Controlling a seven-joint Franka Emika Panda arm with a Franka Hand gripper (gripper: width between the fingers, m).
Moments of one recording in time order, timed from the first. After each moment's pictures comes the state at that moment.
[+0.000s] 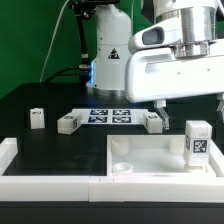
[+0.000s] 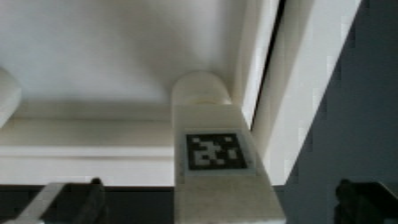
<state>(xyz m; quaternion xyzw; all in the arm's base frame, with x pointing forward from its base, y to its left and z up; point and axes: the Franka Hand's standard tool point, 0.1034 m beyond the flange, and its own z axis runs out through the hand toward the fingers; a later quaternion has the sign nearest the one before) 0.621 0.105 0.098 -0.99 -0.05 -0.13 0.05</state>
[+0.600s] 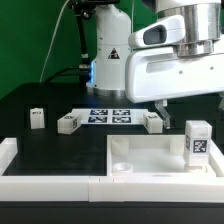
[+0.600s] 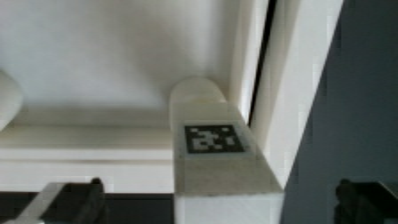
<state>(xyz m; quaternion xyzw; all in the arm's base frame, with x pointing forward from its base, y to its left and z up) 0.621 0.105 0.095 -0.99 -0.05 -0.08 0.05</state>
